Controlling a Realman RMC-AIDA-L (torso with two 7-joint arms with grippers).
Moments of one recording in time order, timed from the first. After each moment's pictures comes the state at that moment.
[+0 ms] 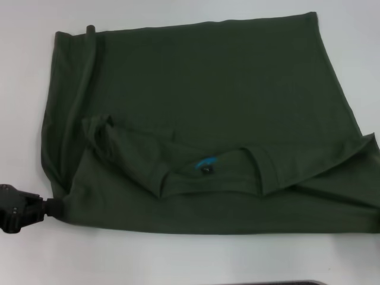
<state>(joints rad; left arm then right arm) -0.34 -2.00 0.59 0.79 2.36 1.84 -1.70 0.02 2.07 -0.21 -0.70 -2.25 -1.84 1.33</state>
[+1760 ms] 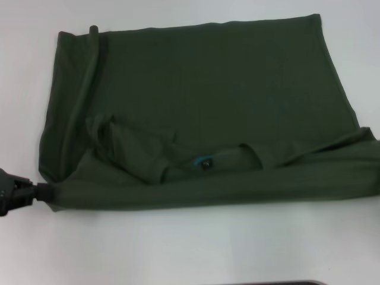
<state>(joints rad) -0.41 -1.95 0.54 0.76 2.40 1.88 -1.69 0.16 2.05 -0.16 -0.78 -2.25 -1.90 1.40</state>
